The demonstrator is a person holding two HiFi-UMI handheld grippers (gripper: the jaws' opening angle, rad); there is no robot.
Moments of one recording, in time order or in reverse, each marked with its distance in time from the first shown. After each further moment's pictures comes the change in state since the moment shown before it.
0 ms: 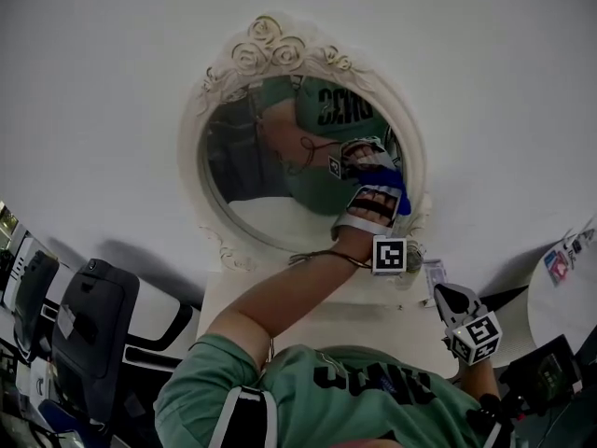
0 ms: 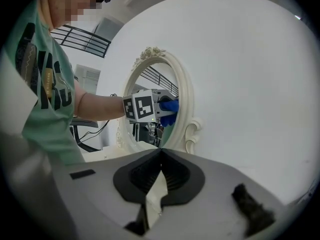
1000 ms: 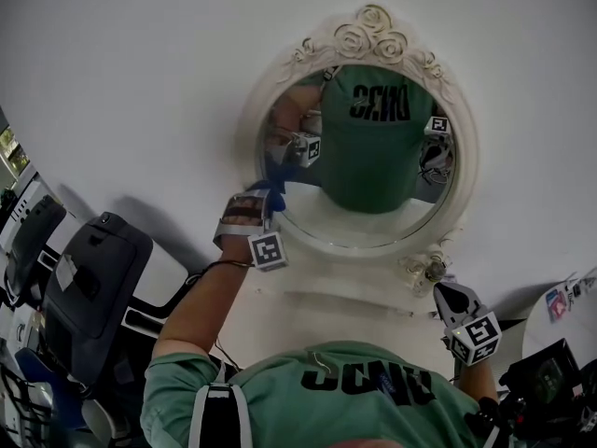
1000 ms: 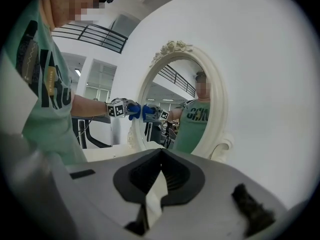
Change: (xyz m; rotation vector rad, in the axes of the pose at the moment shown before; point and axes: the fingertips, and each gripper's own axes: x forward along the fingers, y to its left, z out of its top) left arm -0.200 -0.035 -0.376 -0.043 0.594 -0.091; right arm 0.046 0.051 0.046 -0.135 0.026 0.134
